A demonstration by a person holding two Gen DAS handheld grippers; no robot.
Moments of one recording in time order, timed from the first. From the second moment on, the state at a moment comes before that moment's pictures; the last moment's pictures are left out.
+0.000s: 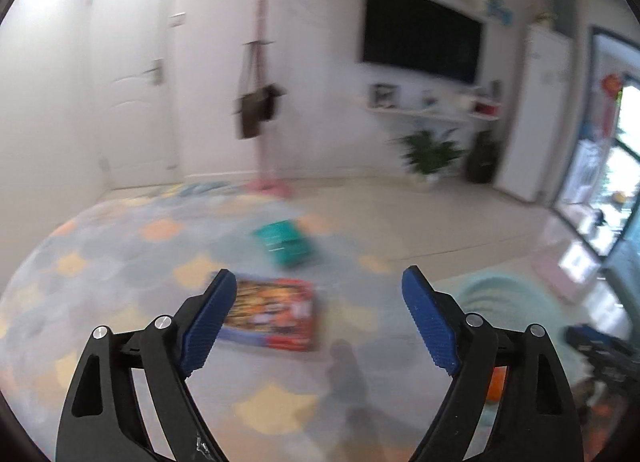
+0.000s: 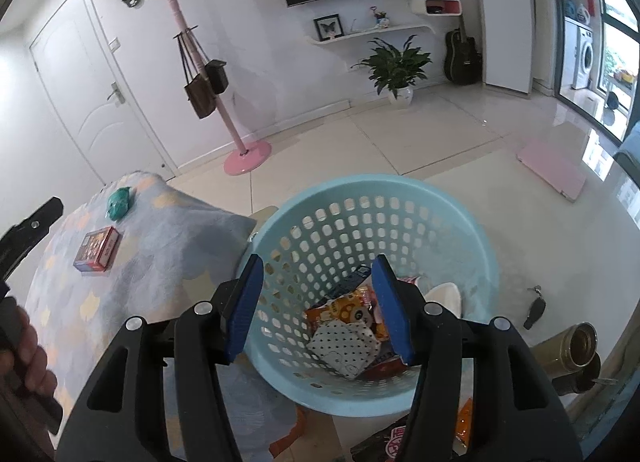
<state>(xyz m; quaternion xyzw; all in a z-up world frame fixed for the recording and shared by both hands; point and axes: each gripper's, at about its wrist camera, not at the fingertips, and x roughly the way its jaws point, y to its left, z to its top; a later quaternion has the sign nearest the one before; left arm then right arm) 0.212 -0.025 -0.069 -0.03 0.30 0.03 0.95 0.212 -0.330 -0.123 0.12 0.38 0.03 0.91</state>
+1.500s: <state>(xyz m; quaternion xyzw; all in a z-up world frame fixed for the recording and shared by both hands) 0.279 0.116 -0.112 -0.11 0.41 0.12 0.90 0.329 -0.090 -0.081 0.00 0.38 0.23 0.90</state>
